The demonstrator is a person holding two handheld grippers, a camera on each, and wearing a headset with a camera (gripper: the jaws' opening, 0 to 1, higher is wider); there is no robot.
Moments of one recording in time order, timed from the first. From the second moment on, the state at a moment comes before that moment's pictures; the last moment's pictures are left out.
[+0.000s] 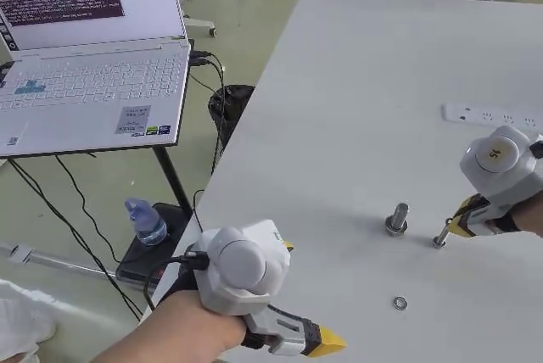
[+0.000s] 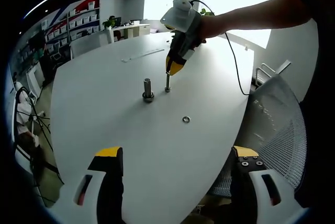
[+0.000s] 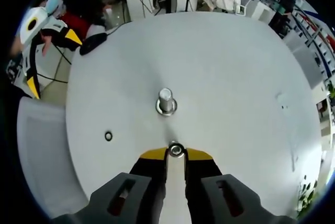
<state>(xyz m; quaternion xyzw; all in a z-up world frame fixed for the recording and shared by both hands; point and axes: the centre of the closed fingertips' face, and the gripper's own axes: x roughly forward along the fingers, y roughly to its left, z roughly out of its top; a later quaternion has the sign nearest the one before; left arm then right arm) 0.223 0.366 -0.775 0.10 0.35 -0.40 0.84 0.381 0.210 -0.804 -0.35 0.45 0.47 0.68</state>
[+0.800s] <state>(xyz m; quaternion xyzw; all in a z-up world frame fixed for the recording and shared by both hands) 0.221 0.371 -0.780 0.09 0.36 -0.40 0.84 0.384 0.211 -0.822 -0.36 0.46 0.47 0.66</state>
